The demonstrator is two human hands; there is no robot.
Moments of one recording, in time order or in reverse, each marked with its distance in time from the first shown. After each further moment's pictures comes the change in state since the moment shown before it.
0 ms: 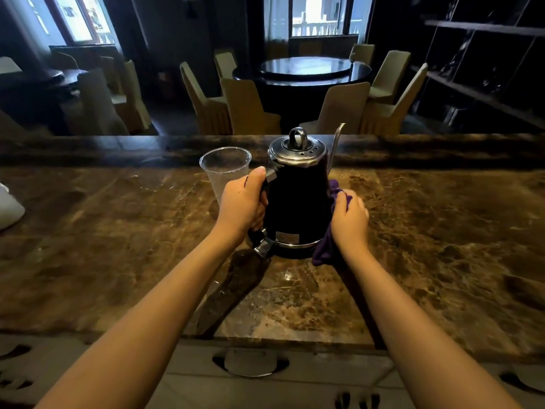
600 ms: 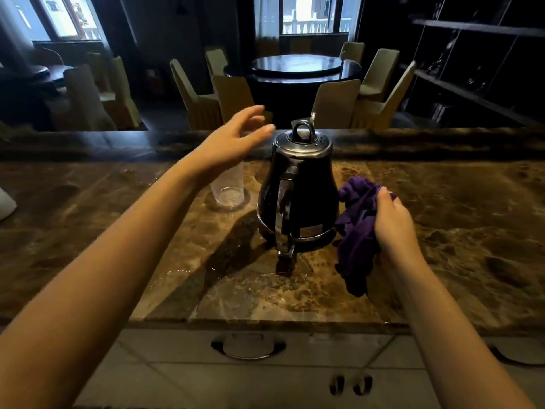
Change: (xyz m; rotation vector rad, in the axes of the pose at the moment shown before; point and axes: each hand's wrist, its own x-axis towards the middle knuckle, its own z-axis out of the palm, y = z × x) left_hand 0.045 0.057 -0.034 0.440 -0.324 0.084; right_hand -0.040 -0.029 -0.079 0.386 -0.018 0.329
